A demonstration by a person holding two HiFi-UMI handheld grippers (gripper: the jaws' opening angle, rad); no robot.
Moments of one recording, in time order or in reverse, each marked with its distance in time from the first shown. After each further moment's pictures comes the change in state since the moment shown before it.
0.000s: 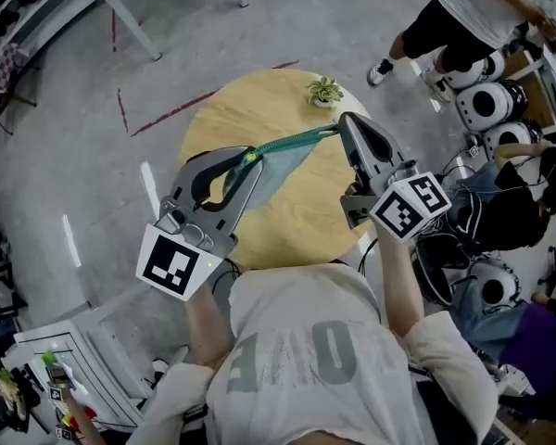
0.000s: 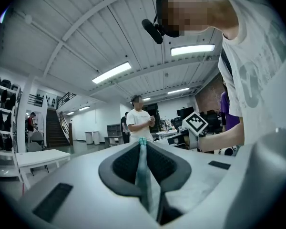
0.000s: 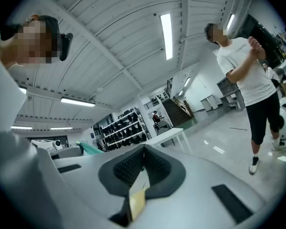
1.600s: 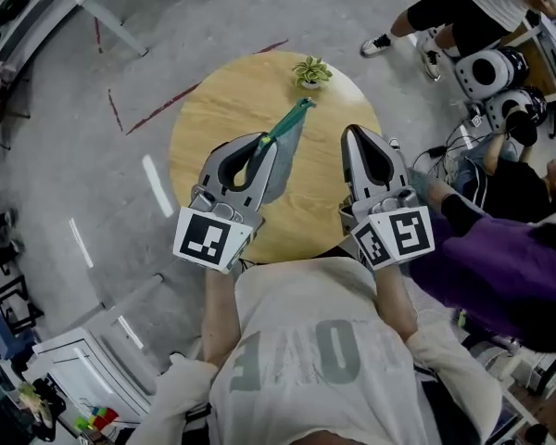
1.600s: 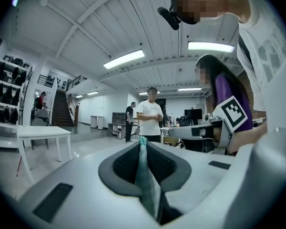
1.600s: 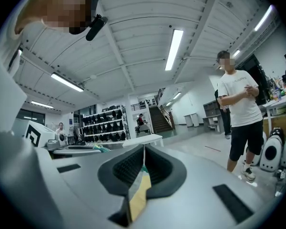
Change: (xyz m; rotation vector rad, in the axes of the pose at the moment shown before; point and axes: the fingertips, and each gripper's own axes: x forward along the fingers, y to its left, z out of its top) left arm 0.058 -0.016 -0.074 -0.163 0.094 0.053; right arm -0.051 -0.014 -0.020 -0.213 -0.034 -0.267
